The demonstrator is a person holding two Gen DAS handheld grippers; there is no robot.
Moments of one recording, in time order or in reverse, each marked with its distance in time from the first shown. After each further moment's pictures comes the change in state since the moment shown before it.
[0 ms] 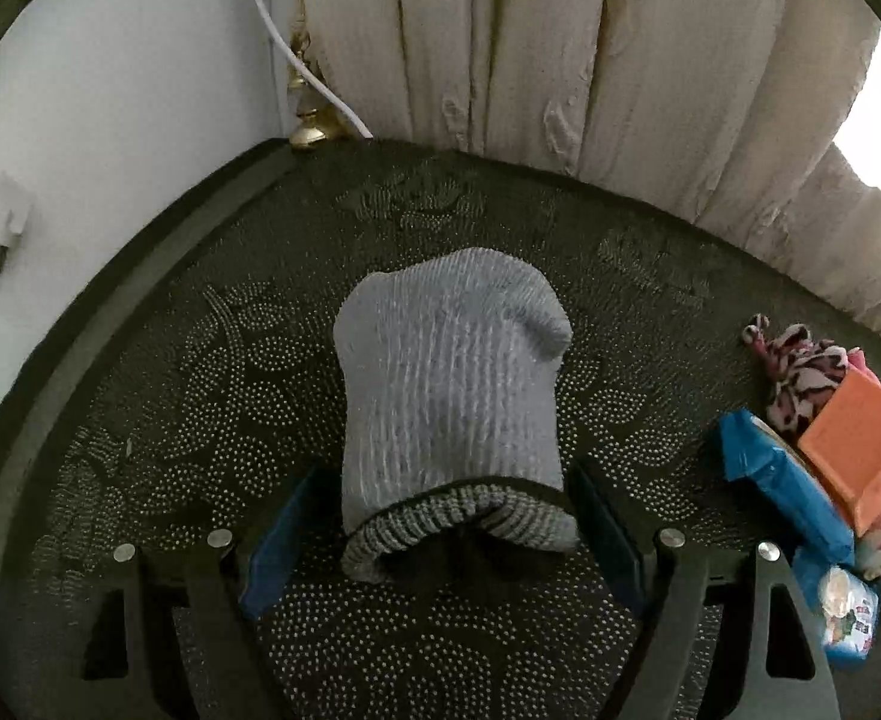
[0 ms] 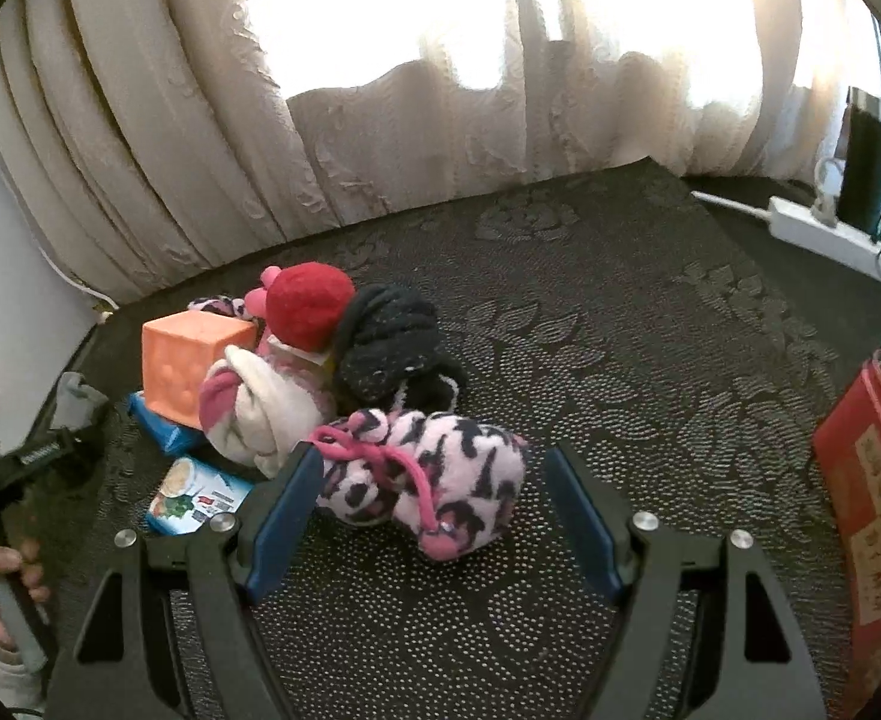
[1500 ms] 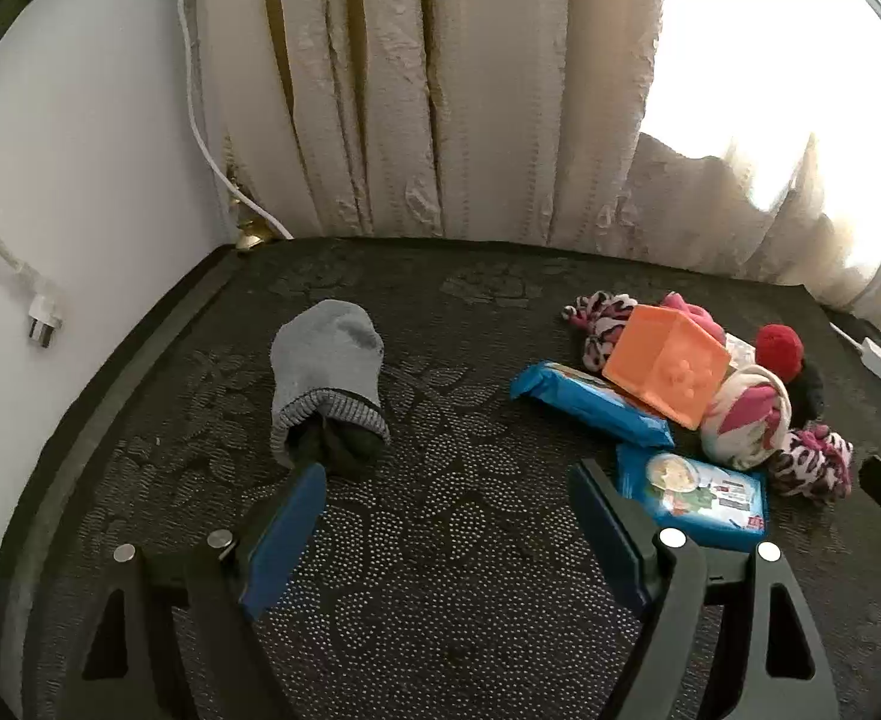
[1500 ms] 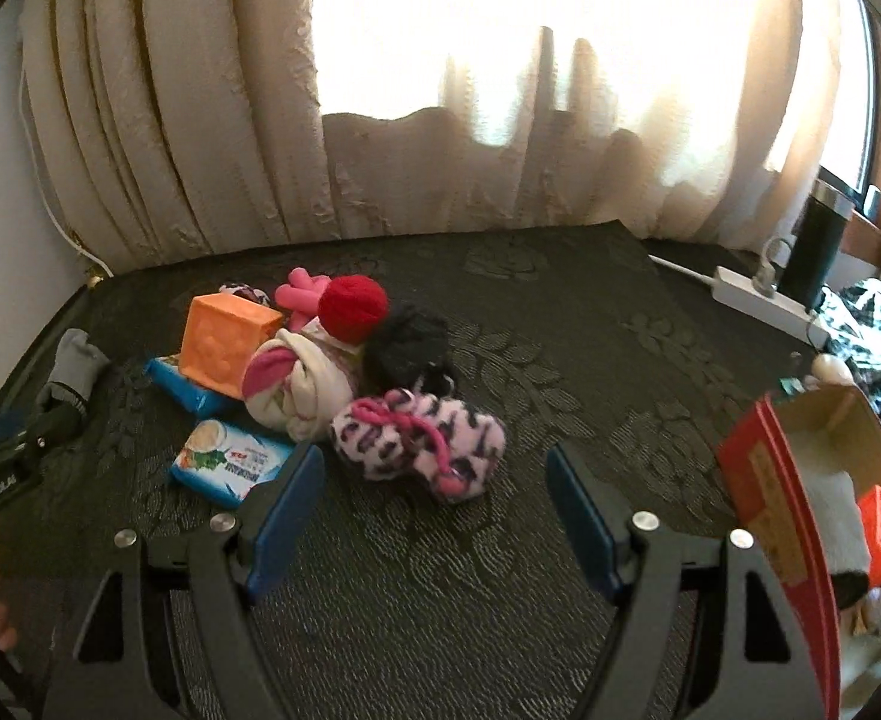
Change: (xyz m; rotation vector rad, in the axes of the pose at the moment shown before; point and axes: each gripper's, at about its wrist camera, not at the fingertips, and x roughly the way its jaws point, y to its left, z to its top) left arm -0.099 -0.054 -0.054 0.181 -0.164 -0.066; right arm -0.052 0.039 -0.008 -0.144 -0.056 -0.163
